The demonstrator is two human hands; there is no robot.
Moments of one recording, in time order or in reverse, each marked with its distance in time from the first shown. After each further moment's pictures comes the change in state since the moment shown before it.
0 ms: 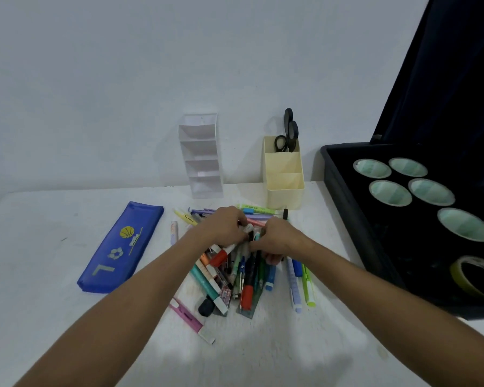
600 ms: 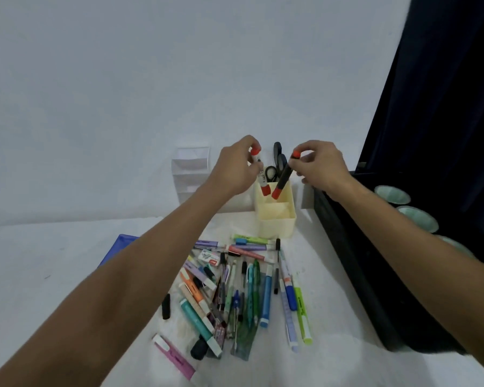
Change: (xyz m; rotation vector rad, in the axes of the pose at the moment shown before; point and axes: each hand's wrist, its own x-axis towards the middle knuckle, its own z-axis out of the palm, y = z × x) left_hand 0.041 0.068 -0.124 -0.334 0.617 0.183; right_hand -0.011 -0.043 -0.162 0.273 0.706 -0.349
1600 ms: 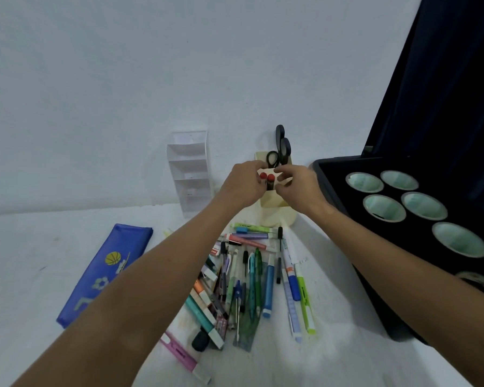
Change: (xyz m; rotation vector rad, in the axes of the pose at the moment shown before) left_hand -0.003 -0.045 0.066 0.096 -0.146 -0.052; right_hand -0.005 0.062 0.068 -0.216 -0.070 -0.105
